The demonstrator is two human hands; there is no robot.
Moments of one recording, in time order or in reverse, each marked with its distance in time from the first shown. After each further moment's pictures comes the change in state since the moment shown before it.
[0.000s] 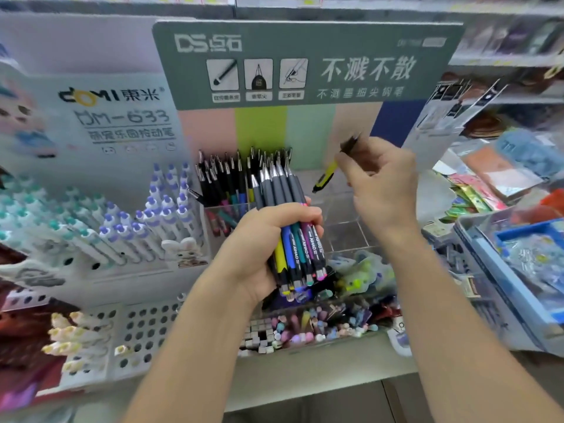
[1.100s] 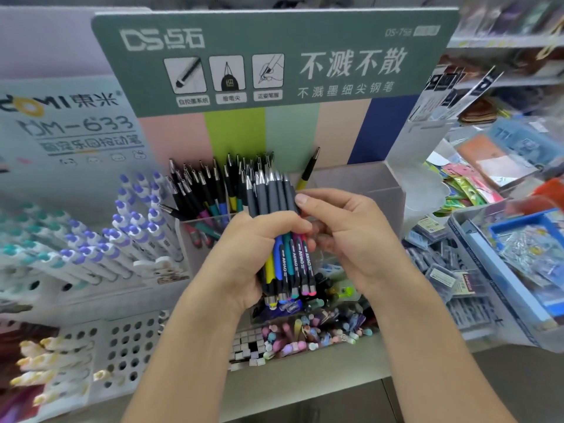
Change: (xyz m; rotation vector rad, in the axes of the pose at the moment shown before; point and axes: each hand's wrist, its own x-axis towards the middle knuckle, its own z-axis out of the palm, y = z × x) left_hand 0.020 0.004 0.004 0.092 0.090 0.017; right_hand -0.037 -0.019 0.004 0.526 -0.361 0.647
